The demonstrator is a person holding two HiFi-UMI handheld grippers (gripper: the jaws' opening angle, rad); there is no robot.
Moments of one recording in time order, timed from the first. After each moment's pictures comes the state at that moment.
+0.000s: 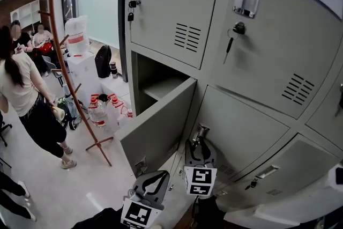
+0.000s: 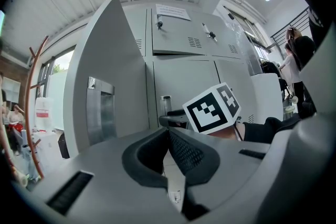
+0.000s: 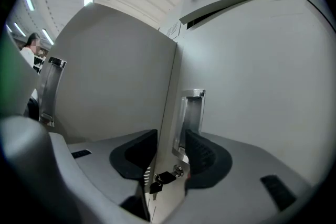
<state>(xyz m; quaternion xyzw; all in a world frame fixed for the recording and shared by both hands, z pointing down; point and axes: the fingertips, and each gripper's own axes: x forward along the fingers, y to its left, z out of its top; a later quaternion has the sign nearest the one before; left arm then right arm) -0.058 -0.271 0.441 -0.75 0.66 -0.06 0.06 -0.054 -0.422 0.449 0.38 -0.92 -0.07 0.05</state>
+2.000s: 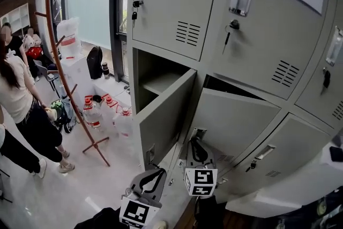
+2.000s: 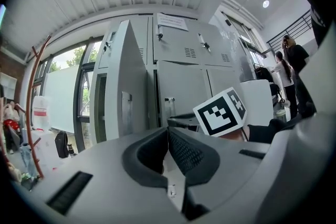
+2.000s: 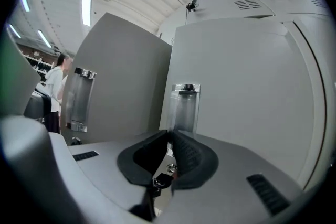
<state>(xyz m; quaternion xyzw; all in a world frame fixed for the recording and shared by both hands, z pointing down) -0.067 -0.210 0.437 -0.76 0.64 -0.04 0.05 -0.039 -0.356 0.455 0.39 -0.92 -0.06 0.05</state>
